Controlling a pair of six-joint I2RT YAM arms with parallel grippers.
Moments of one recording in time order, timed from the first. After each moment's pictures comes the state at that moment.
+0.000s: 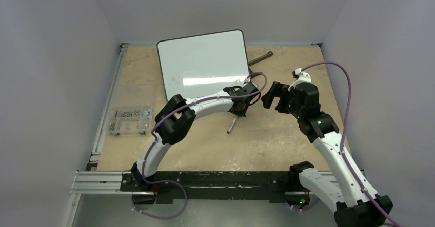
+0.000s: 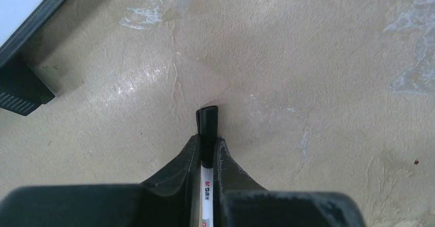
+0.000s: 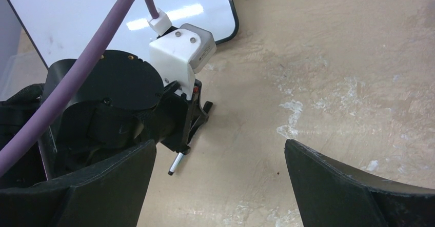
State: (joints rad) left arm -0.93 2.23 1.75 -0.61 -0.25 -0.42; right arm 0.28 0.86 0.85 -0.50 0.01 0.45
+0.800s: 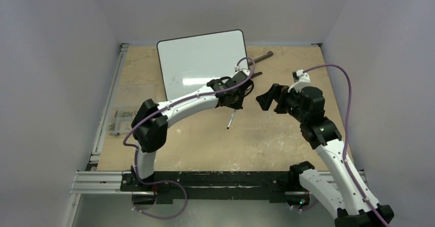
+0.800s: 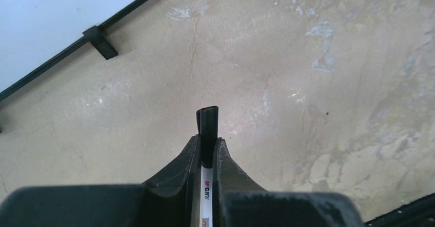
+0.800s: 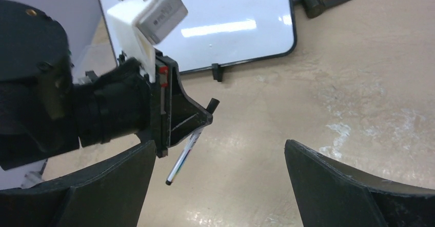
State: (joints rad) left arm -0.93 1.98 1.67 -0.67 -0.24 -0.52; right arm 0.28 0.79 0.82 -0.41 -0.15 0.46
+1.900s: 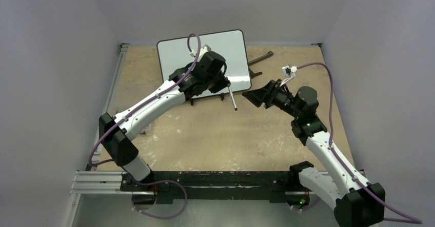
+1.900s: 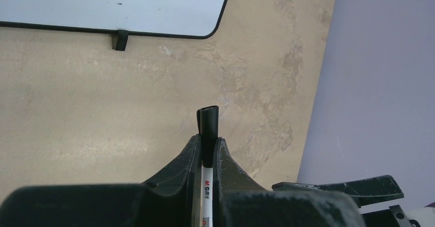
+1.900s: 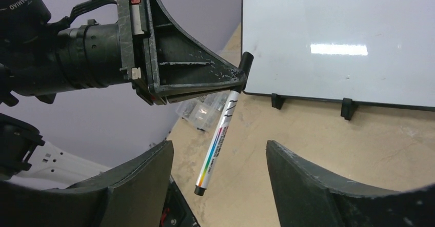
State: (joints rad) left arm -0.81 1.63 1.64 -0.72 -0.24 -1.12; right arm 0.29 0.89 0.64 0.23 -0.57 0.75
